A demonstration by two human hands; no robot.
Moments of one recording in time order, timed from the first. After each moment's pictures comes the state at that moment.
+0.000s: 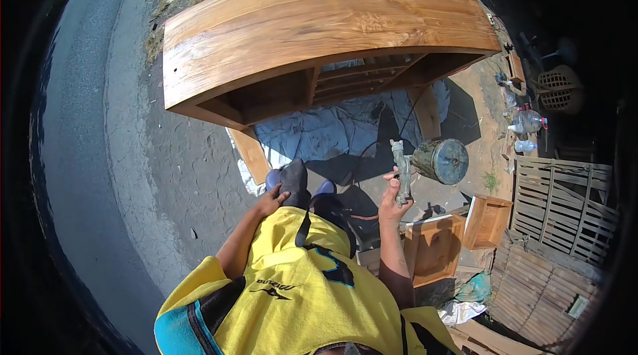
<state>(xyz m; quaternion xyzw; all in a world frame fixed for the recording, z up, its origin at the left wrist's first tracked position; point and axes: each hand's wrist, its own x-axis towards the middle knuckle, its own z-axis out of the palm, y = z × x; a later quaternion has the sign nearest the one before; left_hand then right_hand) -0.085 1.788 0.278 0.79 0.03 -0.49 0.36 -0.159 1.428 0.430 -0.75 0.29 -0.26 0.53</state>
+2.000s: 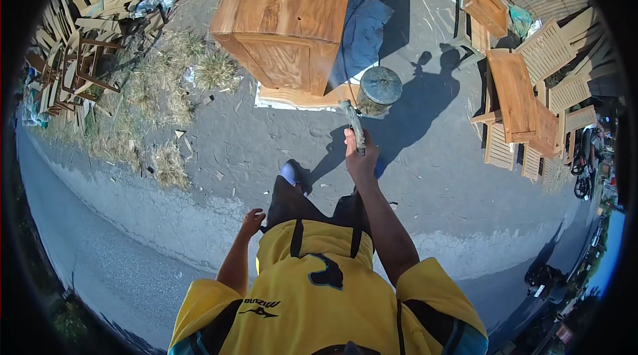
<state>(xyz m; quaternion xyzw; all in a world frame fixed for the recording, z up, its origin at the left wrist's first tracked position) 0.524 2.652 0.191 0.78 -0.33 -0.53 0.07 0.194 2.318 0.378 -0.53 0.62 -0.44 0.37</state>
